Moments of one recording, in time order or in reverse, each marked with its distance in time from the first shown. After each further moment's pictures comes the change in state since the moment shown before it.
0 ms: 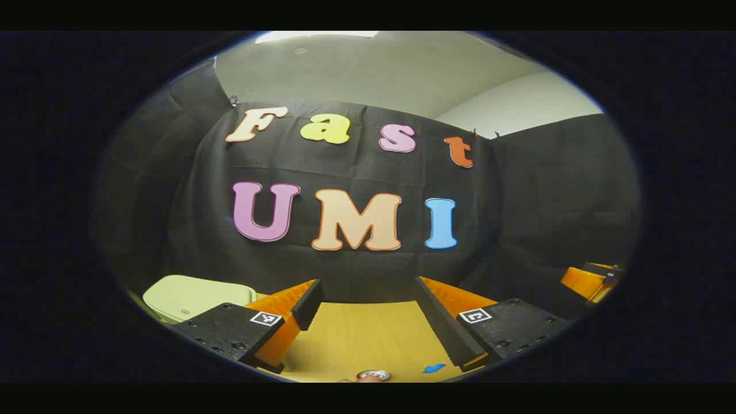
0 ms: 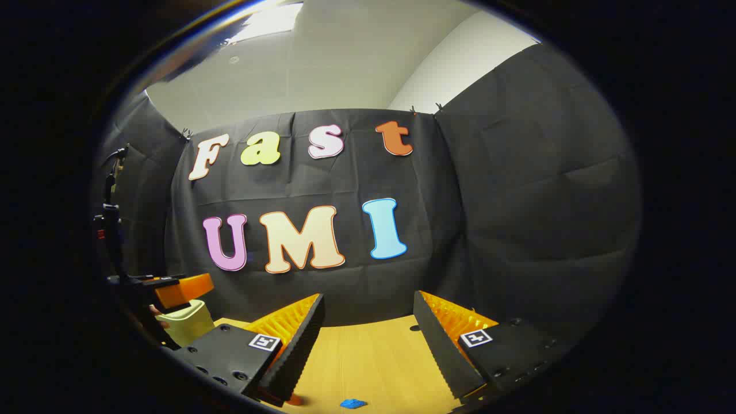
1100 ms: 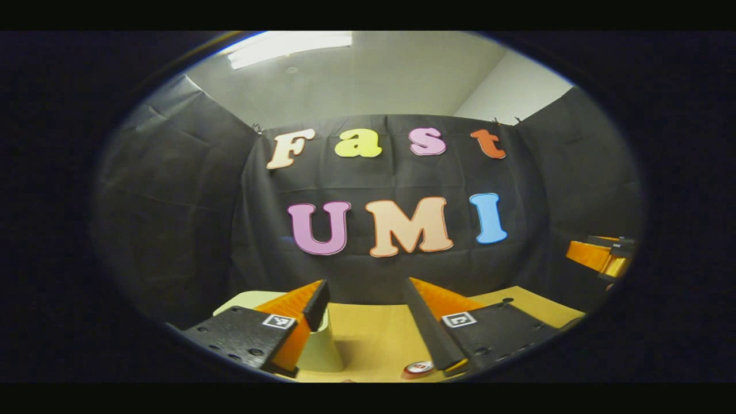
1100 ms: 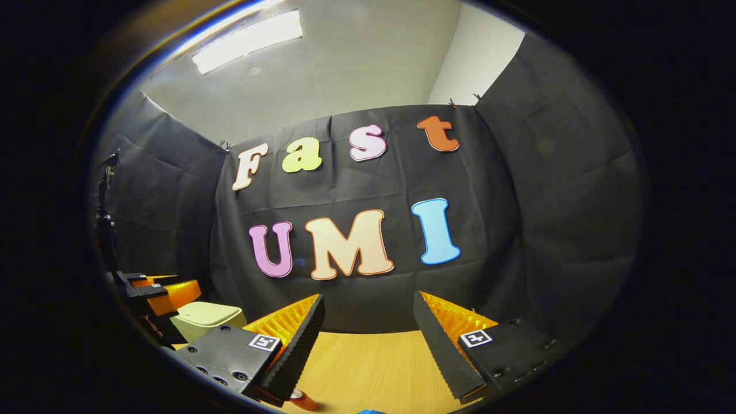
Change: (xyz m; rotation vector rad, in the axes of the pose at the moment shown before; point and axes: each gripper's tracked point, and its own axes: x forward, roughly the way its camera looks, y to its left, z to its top) left arm -0.053 0.042 0.017 0.163 -0.035 0.268; right arm 0.035 0.045 0.015 0.017 0.006 0.278
